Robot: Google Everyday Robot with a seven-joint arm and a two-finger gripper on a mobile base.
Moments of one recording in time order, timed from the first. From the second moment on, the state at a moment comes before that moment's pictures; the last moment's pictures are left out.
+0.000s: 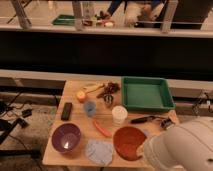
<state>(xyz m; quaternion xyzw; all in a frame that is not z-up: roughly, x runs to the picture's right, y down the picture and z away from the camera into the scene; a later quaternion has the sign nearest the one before) 0.130 0.240 0.517 -0.25 -0.16 -0.19 0.94</state>
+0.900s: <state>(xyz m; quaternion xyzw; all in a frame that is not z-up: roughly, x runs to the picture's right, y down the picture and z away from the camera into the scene) 0.060 0.241 0.603 -0.25 -0.20 -0.25 0.91</state>
